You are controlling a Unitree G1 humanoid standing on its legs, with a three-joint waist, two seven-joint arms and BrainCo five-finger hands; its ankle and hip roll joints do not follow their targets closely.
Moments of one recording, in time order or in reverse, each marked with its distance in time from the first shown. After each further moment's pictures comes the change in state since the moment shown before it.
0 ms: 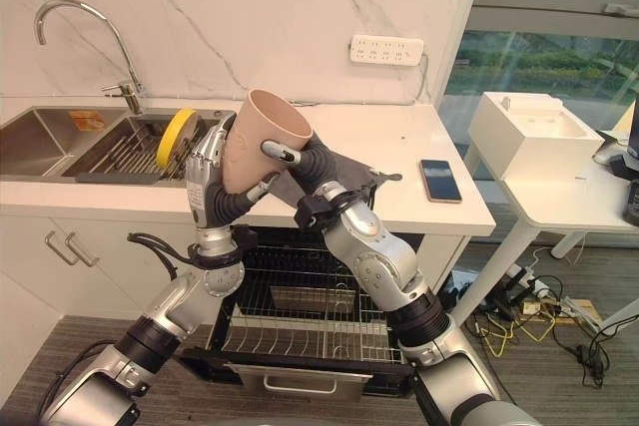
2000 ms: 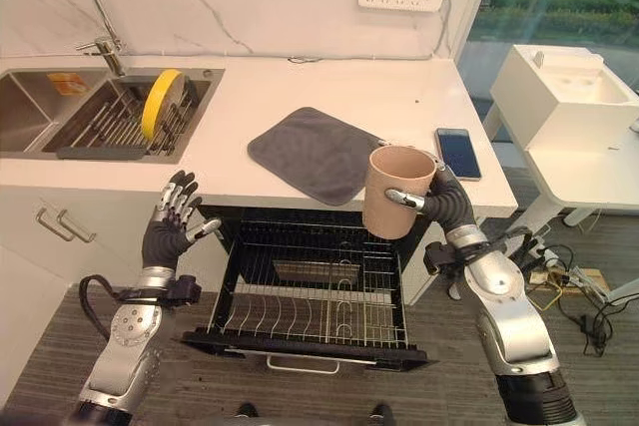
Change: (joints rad) left arm 0.436 0.033 0.323 -0.289 -0.955 -0.022 -0.883; right arm 0.472 -0.364 -0.391 -0.168 -0.449 -0.122 0.269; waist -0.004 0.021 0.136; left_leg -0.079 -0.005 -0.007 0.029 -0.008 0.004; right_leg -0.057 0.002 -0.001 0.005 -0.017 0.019
